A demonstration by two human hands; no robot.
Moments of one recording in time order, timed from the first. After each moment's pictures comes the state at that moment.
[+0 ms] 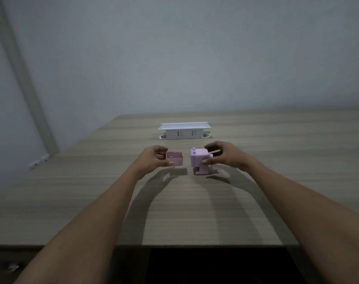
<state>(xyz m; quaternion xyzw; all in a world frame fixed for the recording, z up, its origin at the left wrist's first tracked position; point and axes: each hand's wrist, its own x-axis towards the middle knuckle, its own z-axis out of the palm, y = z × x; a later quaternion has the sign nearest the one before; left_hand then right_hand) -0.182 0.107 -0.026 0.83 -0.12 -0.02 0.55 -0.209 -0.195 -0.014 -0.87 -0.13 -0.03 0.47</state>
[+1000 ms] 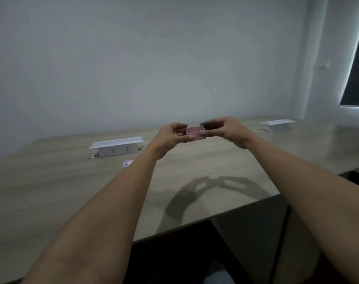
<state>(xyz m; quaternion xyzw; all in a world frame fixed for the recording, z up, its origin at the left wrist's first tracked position) -0.276 -0.133 0.080 0.71 -0.36 -0.08 0.60 -0.379 -0.344 0.101 -0.85 -0.03 -0.20 0.48</state>
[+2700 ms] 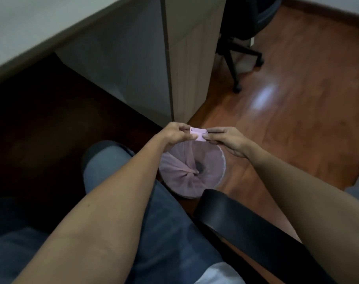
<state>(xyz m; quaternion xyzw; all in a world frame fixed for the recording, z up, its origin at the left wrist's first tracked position) -0.519 -0.388 -0.379 0.69 -0.31 -0.54 0.37 -0.719 -0.481 -0.376 -0.54 0.44 -0.10 0.71</state>
